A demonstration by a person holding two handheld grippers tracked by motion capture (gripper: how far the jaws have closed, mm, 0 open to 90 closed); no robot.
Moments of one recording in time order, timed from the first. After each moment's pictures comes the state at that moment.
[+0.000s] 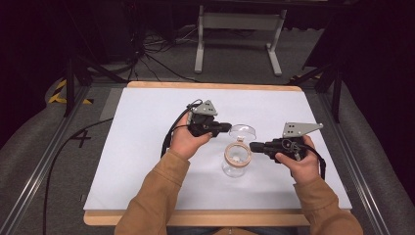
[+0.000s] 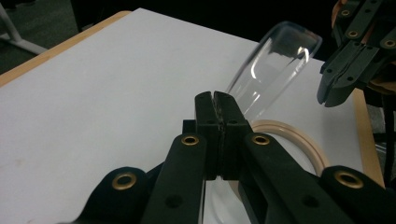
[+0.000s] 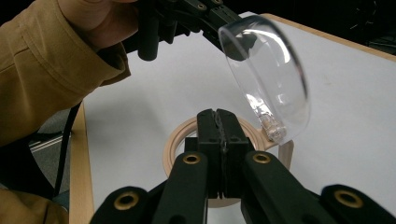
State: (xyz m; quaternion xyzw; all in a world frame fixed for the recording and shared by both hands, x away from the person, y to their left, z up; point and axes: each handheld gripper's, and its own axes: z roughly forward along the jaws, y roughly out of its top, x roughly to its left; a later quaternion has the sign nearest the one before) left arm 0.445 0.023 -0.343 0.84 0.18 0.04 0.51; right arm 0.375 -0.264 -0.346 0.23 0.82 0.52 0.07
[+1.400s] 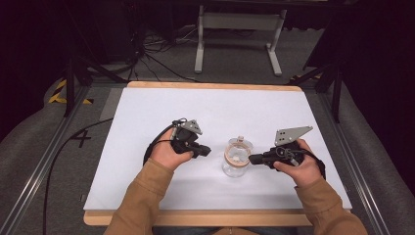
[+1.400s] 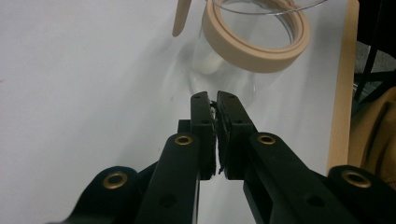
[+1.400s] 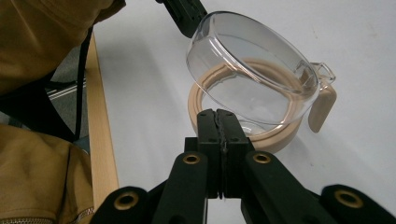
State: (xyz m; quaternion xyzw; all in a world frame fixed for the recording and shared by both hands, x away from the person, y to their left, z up) left arm 0.411 0.069 -0.366 0.90 0.21 -0.02 0.39; right arm 0.367 -0.257 -0.351 0.21 0.87 0.44 0.03
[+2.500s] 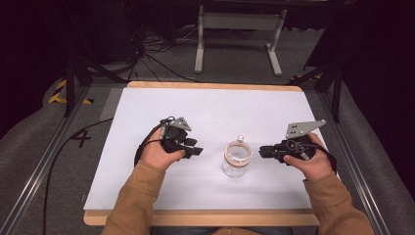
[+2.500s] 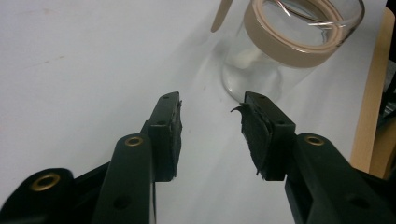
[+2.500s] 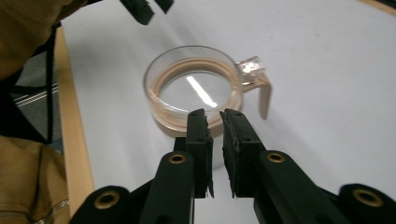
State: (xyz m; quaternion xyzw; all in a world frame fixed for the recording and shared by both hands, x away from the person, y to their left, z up) left arm 0.410 0.096 -0.361 0.88 0.27 0.02 0.39; right arm 0.374 -0.284 -0.336 0.23 0.87 0.43 0.07
